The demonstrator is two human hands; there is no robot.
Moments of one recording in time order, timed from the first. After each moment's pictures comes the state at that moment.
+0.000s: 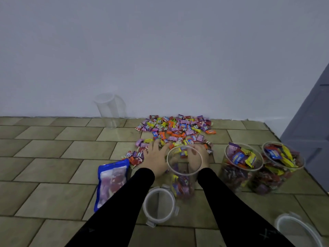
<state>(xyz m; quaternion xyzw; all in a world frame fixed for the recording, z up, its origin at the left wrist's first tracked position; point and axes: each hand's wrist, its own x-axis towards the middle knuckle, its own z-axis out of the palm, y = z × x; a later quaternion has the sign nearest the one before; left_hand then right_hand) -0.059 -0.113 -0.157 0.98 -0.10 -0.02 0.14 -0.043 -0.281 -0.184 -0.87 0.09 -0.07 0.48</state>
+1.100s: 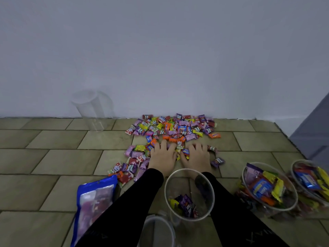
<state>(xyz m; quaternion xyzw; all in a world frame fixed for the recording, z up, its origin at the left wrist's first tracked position) 0.027 -0.146 -0.200 0.99 -0.14 0.05 0.06 0.013 -0.279 -0.207 -0.98 0.04 -0.14 0.16</state>
